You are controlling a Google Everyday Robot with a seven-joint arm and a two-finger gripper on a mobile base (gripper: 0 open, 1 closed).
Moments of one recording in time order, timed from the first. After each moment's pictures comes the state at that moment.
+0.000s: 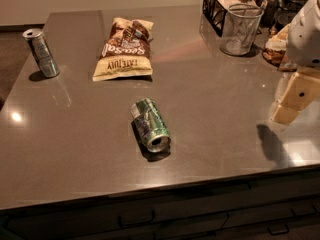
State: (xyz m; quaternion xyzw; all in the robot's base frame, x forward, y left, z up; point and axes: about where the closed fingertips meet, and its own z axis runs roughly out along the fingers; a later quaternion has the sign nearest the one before) arm 0.438 -0.216 0.979 -0.60 0.78 -0.04 0.16
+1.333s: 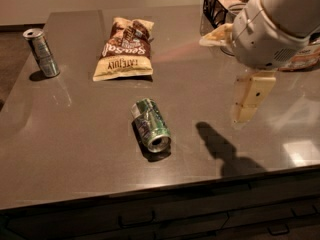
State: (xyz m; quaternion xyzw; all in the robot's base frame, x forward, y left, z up) arm 0.450 -0.124 0.976 -0.76 0.61 0.00 0.22
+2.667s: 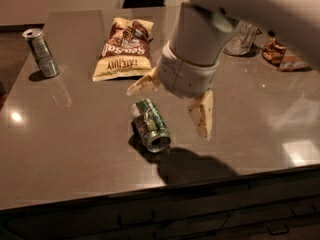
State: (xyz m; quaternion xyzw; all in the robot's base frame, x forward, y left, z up) arm 0.436 -0.029 0.909 -0.95 0.27 0.02 0.12
